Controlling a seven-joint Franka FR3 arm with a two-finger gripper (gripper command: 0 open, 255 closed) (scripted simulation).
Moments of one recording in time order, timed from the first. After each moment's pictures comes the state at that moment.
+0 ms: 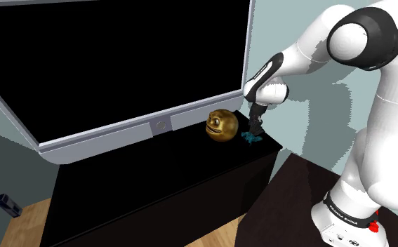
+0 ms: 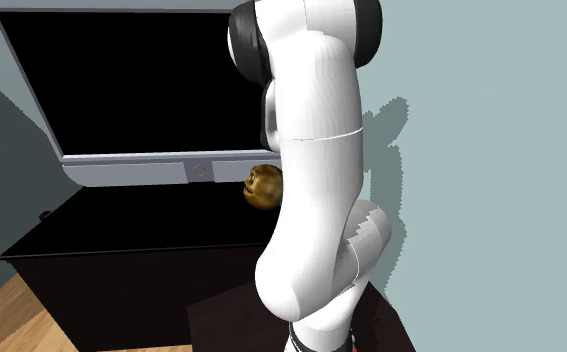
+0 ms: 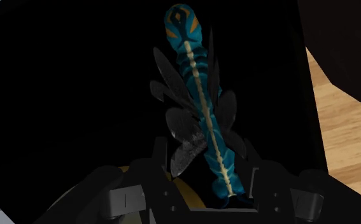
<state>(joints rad) 0.26 0.21 -0.67 -2.41 0.51 2.61 -1.63</state>
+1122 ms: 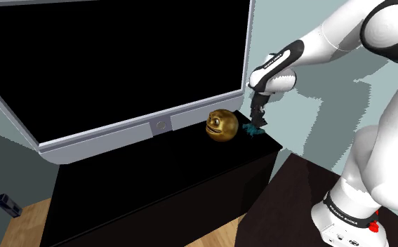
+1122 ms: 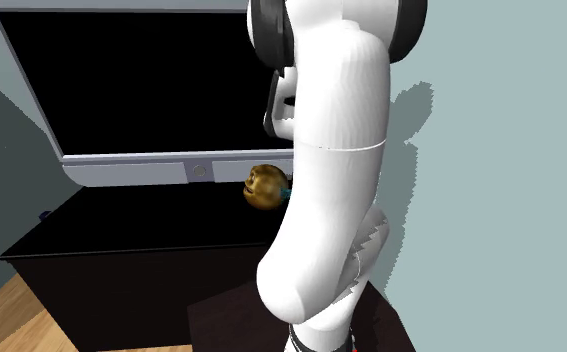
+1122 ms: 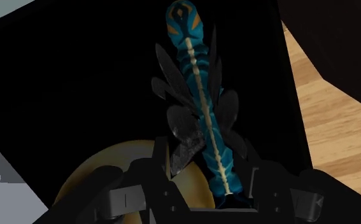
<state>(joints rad) 0.31 0.04 -0.75 -2.40 0.26 2.51 -1.44</state>
